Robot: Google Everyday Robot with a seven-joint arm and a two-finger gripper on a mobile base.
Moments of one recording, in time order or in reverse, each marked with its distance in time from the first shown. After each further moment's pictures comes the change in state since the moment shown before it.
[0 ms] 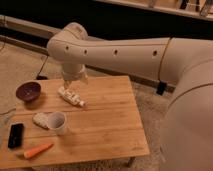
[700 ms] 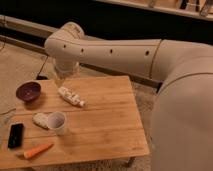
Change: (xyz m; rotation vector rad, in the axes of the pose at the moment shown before) arm -0.052 0.042 0.011 -0.099 -0.128 -0.508
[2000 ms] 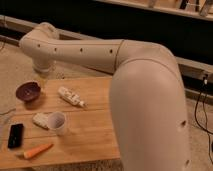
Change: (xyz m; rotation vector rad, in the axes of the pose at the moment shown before) arm -0.065 0.066 0.042 -0.044 0.026 -0.399
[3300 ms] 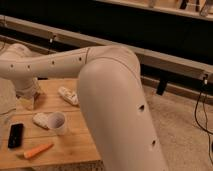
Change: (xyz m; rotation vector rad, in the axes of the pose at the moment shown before) arm -0.005 0.094 0.066 -0.108 0.125 -0.086
